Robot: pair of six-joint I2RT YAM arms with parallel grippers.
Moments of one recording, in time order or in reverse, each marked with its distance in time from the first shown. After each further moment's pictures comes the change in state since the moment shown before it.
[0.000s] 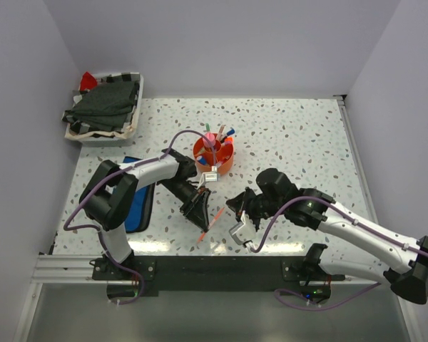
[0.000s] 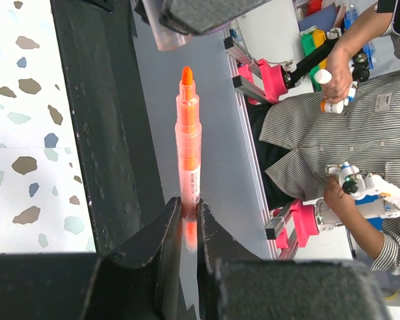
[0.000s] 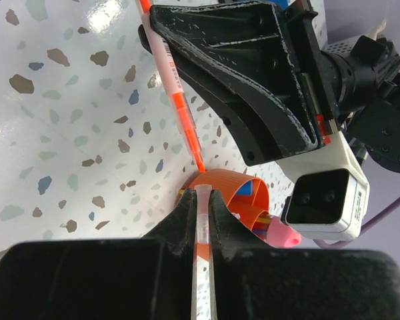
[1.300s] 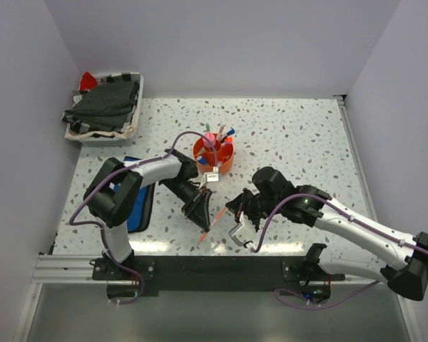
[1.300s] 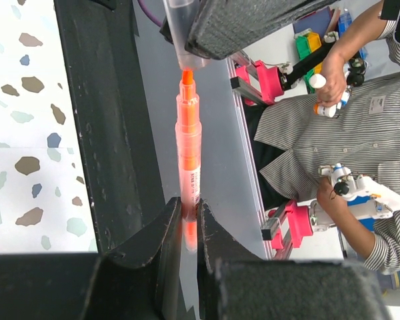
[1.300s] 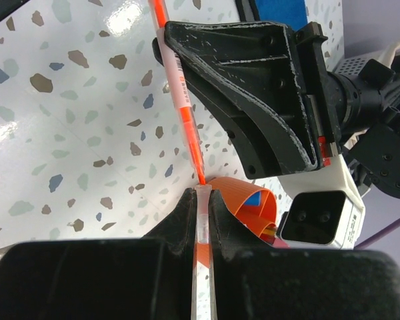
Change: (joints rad) left arm -0.004 0.041 0.010 0.000 0.007 0.001; right arm 0.000 0.047 0.038 -0.065 -0.024 -0.051
